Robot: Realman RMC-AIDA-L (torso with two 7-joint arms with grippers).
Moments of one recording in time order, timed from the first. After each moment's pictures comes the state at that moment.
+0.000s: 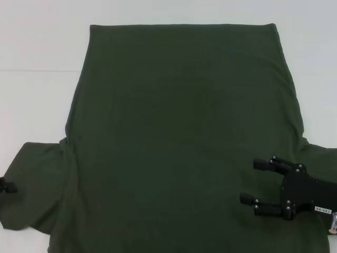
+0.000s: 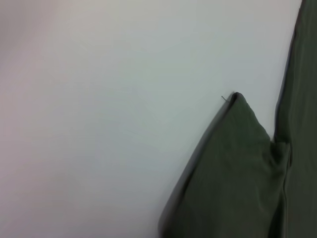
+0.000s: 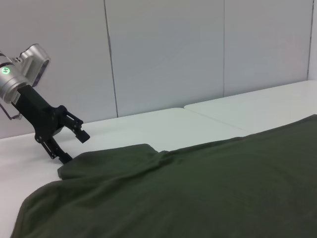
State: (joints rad) left arm -0.45 -1.99 0.10 0.84 2.70 1.59 -2.59; right arm 0.46 2.09 -0.47 -0.46 -2.11 -1.55 0.92
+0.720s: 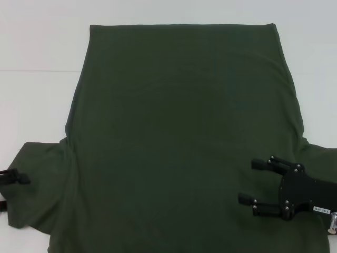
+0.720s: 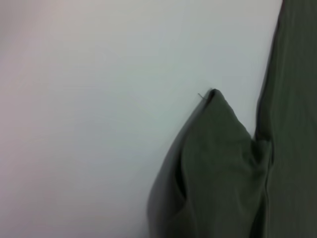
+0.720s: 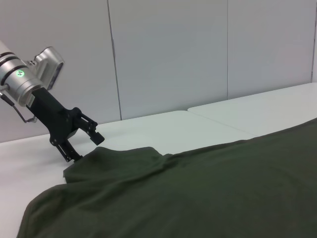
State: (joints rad) left arm -0.49 -1.98 0.11 0.79 2.69 1.56 -2.58; right arm 0.46 2.09 -0.47 -0.46 -2.11 -1.56 0.92
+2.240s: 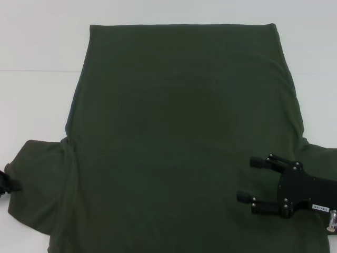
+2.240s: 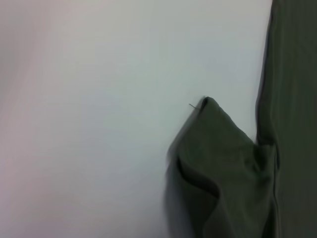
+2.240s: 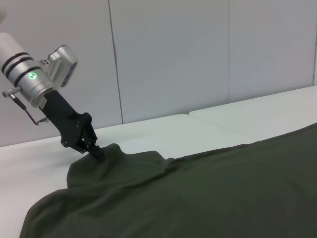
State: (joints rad) left arm -0.52 -1.98 0.22 0.80 2.69 1.51 -2.57; right arm 0.47 2.09 -0.47 -0.46 -2.11 -1.56 0.93
